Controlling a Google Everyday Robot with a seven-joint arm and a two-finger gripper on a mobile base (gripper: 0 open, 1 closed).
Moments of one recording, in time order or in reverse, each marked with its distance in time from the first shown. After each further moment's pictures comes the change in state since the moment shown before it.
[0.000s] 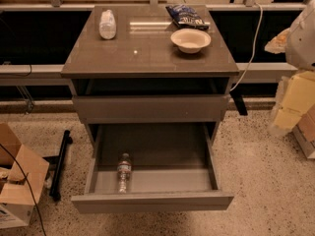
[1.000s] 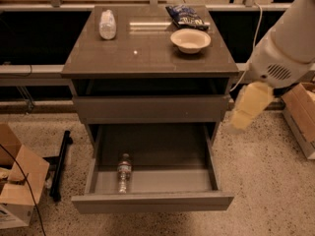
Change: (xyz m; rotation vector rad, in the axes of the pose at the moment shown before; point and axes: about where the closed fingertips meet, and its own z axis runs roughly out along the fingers) arm -0.028 -0.013 0.065 -0.041 -0.043 0.188
